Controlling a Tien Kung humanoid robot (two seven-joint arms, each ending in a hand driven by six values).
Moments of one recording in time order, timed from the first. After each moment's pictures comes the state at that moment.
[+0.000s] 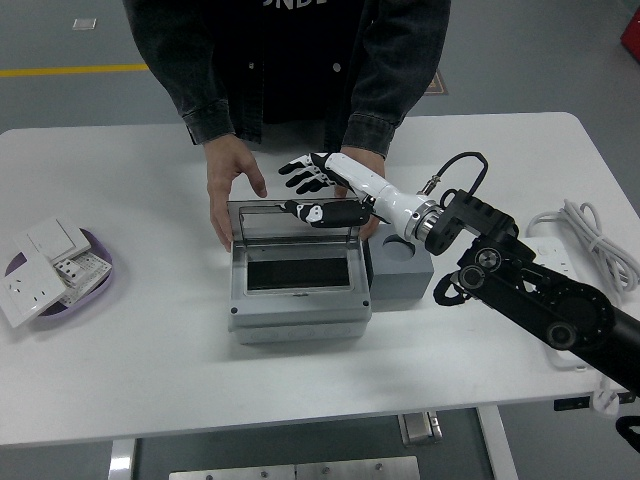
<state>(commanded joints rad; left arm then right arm) 0.00 0.12 -1.28 -0.18 1.13 -0.08 0.17 0.64 -0.31 0.69 1.38 -1.31 -0.02 -0.09</state>
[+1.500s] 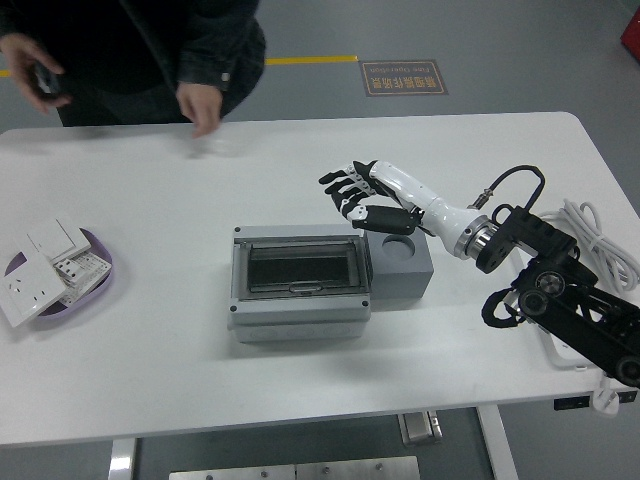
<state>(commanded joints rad) 0.01 0.13 -1.27 -0.18 1.12 -0.08 0.16 0.44 -0.42 0.89 1.59 -1.35 -0.06 -0.07</state>
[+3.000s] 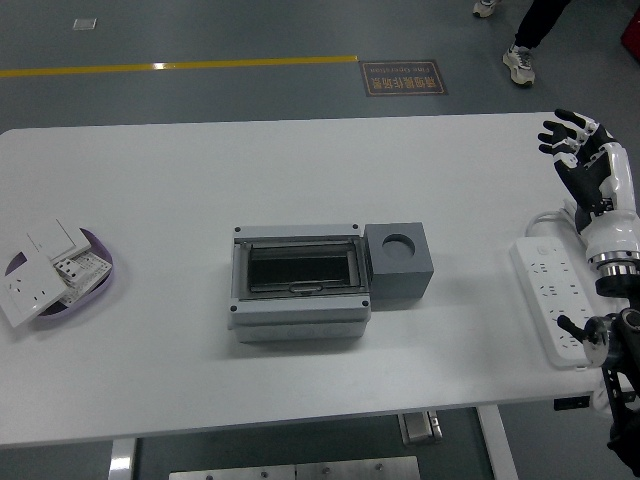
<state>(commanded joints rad) 0.03 0.14 -1.30 -0.18 1.13 -0.08 0.19 0.05 -0.17 1.57 1.46 -1.19 -0.14 0.25</state>
